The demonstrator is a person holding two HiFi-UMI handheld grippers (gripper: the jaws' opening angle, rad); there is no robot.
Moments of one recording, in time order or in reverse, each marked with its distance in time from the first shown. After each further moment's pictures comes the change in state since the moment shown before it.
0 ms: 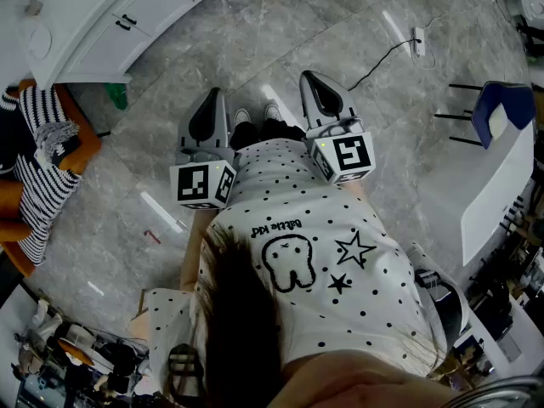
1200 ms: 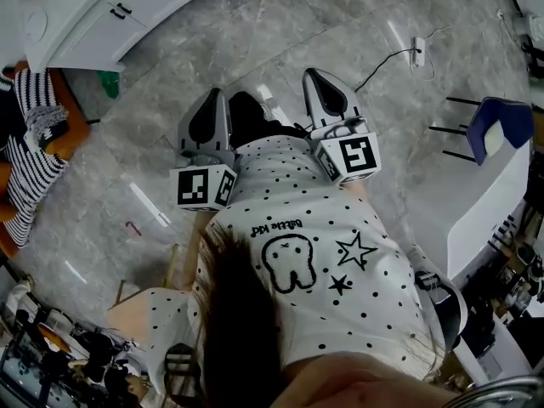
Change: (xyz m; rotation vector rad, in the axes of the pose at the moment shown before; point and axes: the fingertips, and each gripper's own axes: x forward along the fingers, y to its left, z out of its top) left arm 0.008 -0.054 -0.020 -0.025 -0.061 0.067; right arm -0.024 -0.050 -0.008 -0.013 -0.057 0.095
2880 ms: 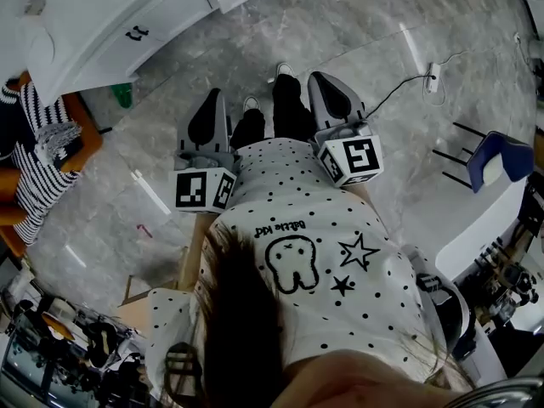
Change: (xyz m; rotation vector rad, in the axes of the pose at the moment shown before) left arm 0.173 0.143 0.062 -0.041 0.043 0.062; right arm 0.228 -0.054 0.026 0.078 0.109 0.027
